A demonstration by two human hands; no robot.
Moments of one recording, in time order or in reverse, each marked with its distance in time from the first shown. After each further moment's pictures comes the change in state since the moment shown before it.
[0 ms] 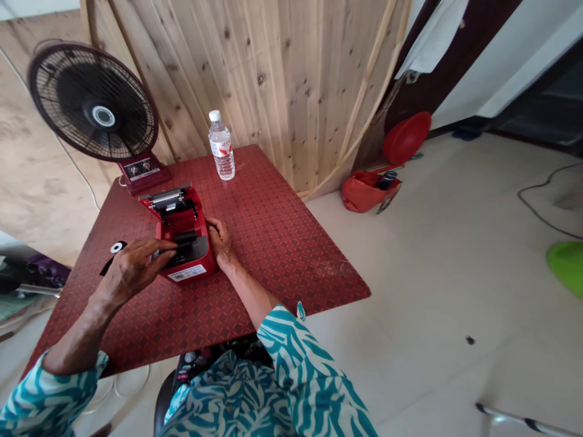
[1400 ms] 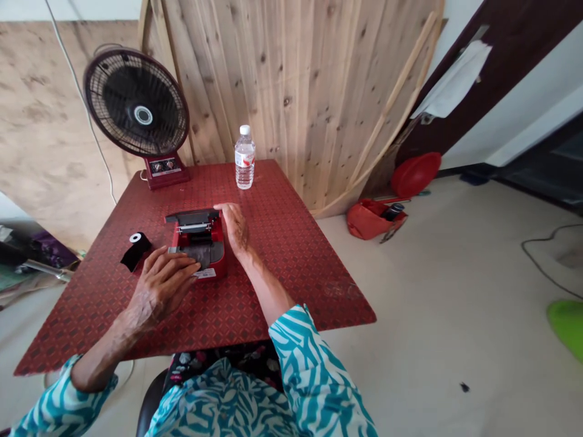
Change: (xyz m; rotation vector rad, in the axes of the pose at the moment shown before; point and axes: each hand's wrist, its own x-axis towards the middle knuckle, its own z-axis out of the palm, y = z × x) left_hand -0.045 0.034 0.018 0.150 0.244 0.075; right_hand 0.029 -0.063 0.001 -0.126 -0.155 -0.219
